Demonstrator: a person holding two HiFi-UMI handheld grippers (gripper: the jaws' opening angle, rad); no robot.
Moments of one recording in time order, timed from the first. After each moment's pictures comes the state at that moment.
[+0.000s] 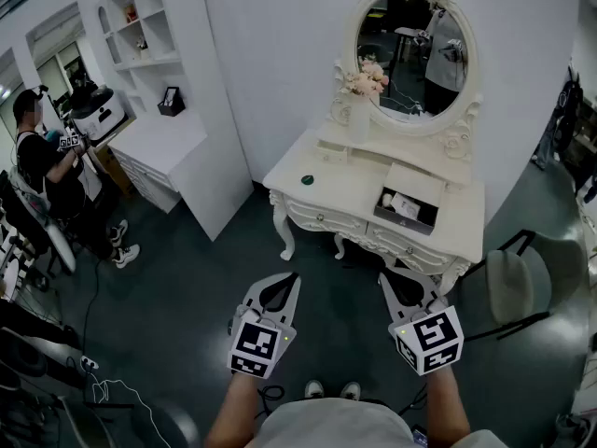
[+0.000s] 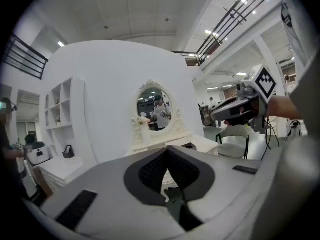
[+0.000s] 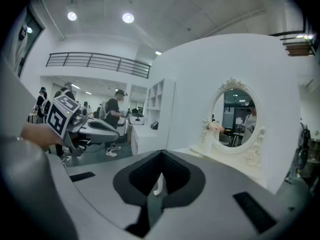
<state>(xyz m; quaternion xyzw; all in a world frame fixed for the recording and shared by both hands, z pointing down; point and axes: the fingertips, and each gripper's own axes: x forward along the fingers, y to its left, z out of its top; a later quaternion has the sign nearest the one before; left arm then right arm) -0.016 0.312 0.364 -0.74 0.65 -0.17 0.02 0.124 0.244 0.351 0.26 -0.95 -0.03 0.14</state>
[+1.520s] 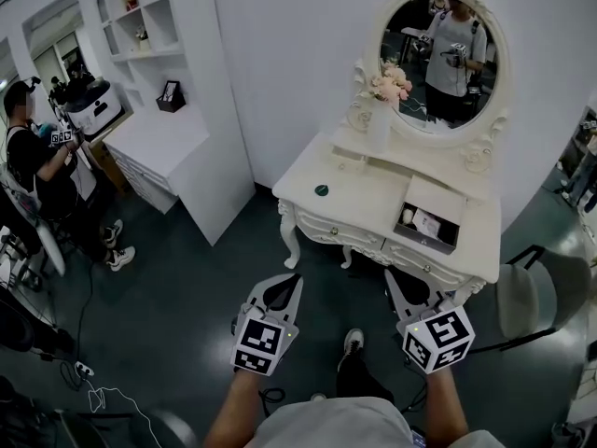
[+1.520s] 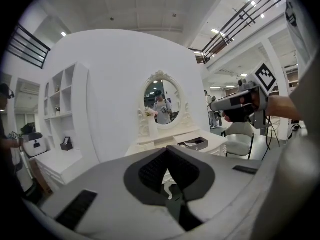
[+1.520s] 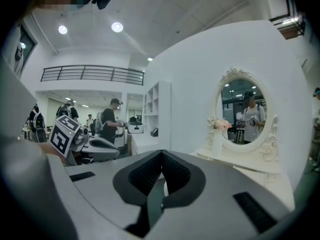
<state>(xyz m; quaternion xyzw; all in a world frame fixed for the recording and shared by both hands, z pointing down) -0.118 0.259 0.402 -0.74 0.65 -0.16 -0.02 0.026 0.190 0.358 0.26 -0.96 0.02 0.08</state>
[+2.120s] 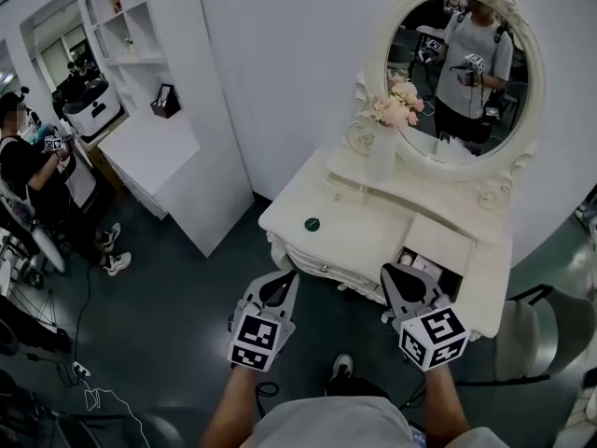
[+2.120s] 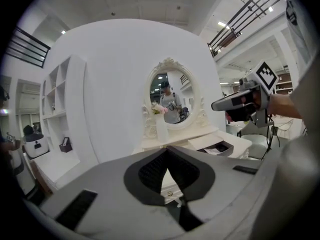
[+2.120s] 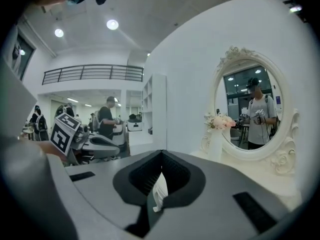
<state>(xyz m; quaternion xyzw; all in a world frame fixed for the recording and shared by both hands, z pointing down) -0.160 0.080 0.402 -0.72 0.67 -0.18 -0.03 -0.017 0.003 0.363 0.23 -0.97 0.03 0.10</state>
